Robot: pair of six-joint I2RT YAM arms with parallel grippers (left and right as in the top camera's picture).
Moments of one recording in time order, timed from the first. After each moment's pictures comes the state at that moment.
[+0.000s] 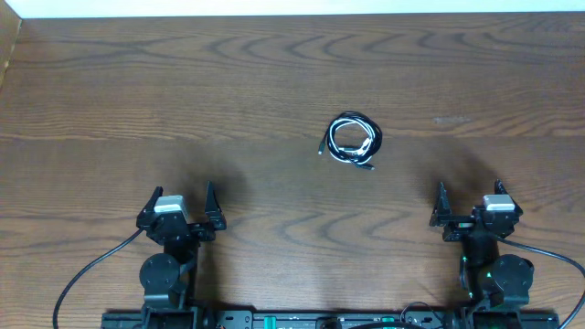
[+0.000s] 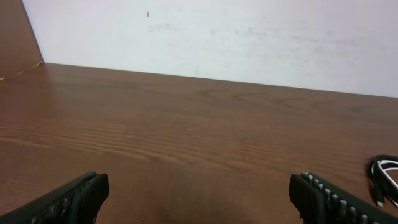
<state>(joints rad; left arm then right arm) 0.00 0.01 0.03 -0.14 -0.05 -0.09 0.00 0.01 0.01 -0.07 -0.02 0.00</state>
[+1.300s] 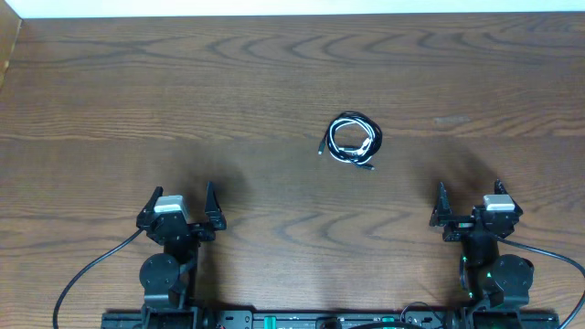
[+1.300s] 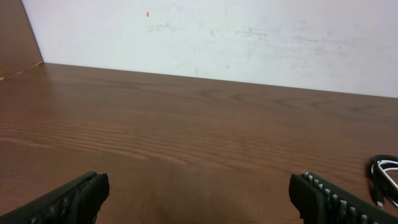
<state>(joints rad) 0.00 0.01 0.03 -0.14 -0.05 -0.09 0.00 0.01 0.01 -0.07 -0.02 0.00</state>
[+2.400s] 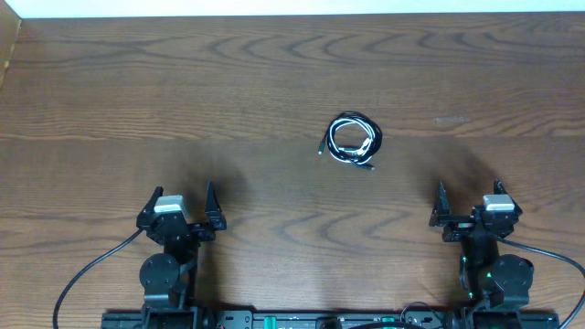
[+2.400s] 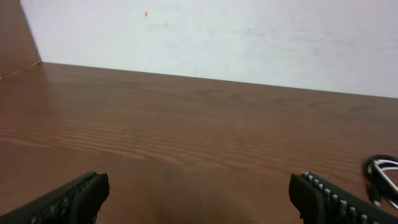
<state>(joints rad) 0.00 0.01 0.03 -0.14 -0.04 -0.09 0.00 0.01 0.01 -0.07 -0.03 0.00</state>
